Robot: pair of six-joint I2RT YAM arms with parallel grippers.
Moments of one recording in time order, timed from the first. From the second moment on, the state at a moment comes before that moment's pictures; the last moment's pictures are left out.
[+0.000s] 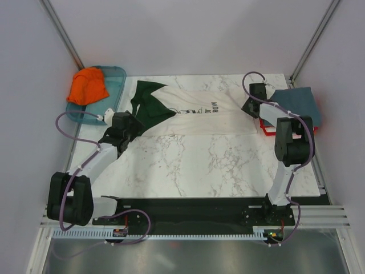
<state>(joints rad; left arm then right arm) -0.19 1.28 0.72 -0.12 -0.27 -0.89 0.07 1.99 1.36 -0.22 0.28 0.62</state>
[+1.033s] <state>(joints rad) -0.12 1.63 0.69 0.13 -0.29 -1.22 0.19 1.39 0.93 -0.09 0.11 0.74</state>
